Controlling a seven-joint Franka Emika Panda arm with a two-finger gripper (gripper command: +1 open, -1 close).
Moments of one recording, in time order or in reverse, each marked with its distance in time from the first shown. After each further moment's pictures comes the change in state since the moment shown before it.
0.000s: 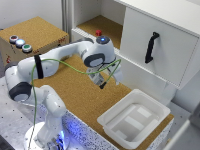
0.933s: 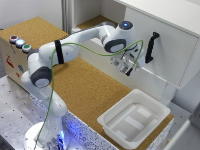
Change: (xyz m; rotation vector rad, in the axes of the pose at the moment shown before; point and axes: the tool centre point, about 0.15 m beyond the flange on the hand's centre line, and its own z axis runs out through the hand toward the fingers) arm 0.103 -0.001 -0.044 0.077 0.041 -0.223
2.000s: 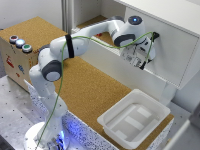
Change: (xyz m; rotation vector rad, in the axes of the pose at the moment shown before) arm 0.076 -0.003 0.026 0.021 0.058 -0.087
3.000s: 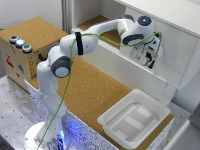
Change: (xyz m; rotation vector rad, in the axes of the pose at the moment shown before) arm 0.035 0.006 0.018 0.036 0.031 0.010
